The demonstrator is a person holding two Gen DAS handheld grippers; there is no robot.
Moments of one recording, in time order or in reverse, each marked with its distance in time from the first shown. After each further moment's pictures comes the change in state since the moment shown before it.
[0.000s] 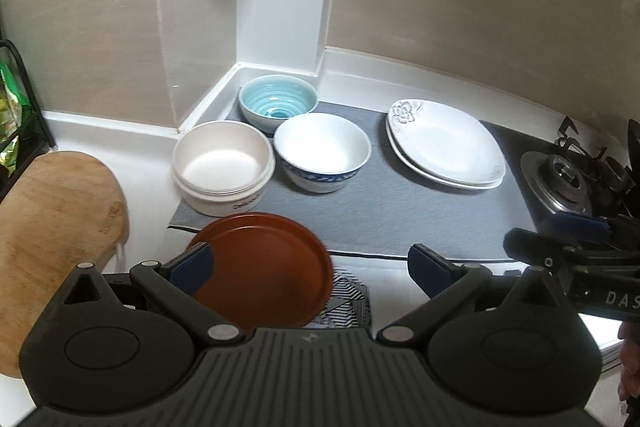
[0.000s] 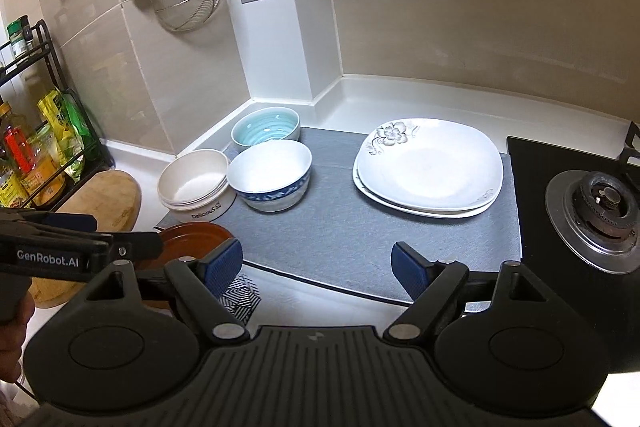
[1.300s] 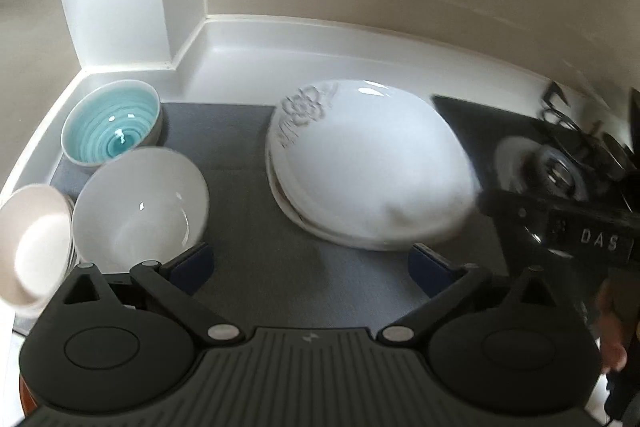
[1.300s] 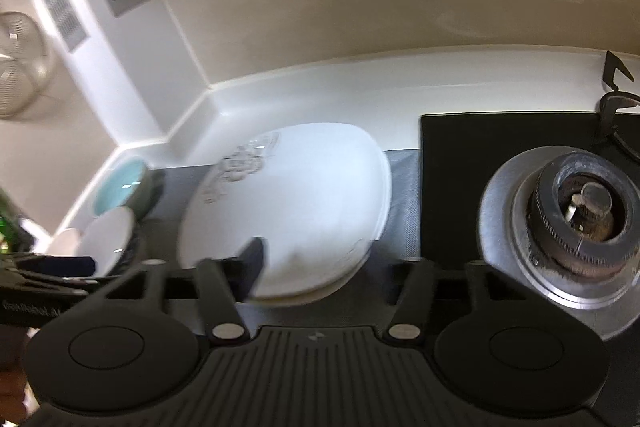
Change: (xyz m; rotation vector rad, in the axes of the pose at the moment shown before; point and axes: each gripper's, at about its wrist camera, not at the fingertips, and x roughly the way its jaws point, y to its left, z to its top) left arm 0.157 -0.131 0.083 0.118 0.151 -0.121; right arm 0.114 -0.192 0.044 0.247 0.054 -0.034
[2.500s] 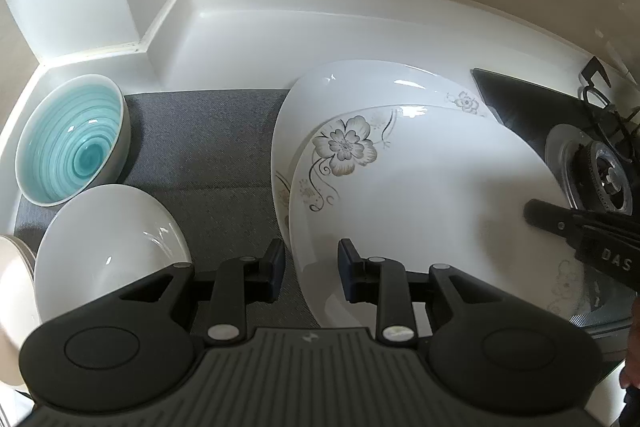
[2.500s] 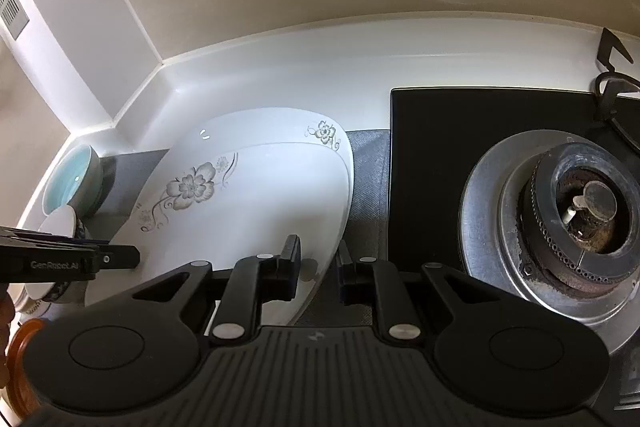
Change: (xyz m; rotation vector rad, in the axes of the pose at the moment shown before) left arm 0.092 0.011 0.060 0.019 0.172 0.028; right arm 0.052 -0.024 0.016 0.026 0.115 -0.104
